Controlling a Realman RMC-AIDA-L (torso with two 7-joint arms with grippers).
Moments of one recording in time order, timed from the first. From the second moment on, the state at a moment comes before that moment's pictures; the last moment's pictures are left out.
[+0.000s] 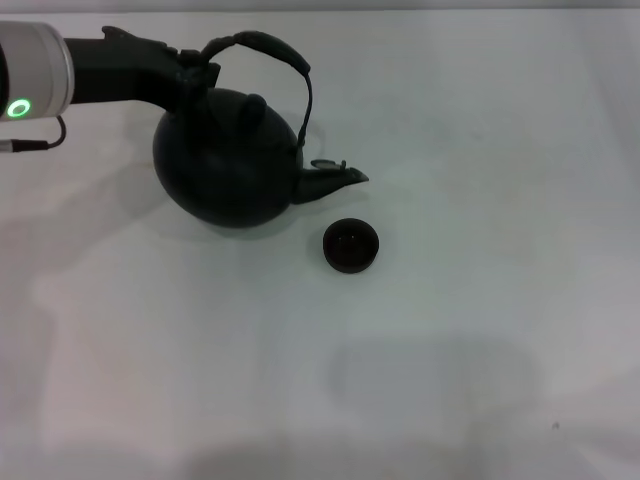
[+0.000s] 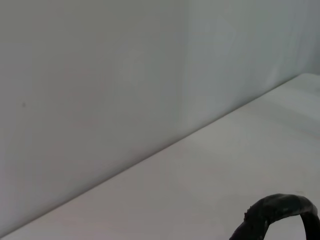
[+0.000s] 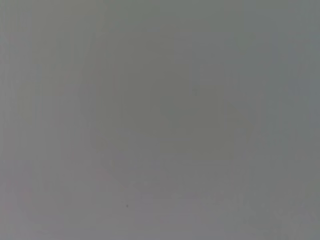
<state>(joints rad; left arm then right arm) -0.30 -2.08 1.40 1.48 -0.93 -1.06 0.83 0.37 1.96 -0.35 -0.60 1.78 1.05 -1.91</state>
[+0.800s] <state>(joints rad) -0.29 -2.08 1.40 1.60 -0.83 -1.17 0.75 0.39 1.95 -0.35 -0.60 1.78 1.00 -1.91</state>
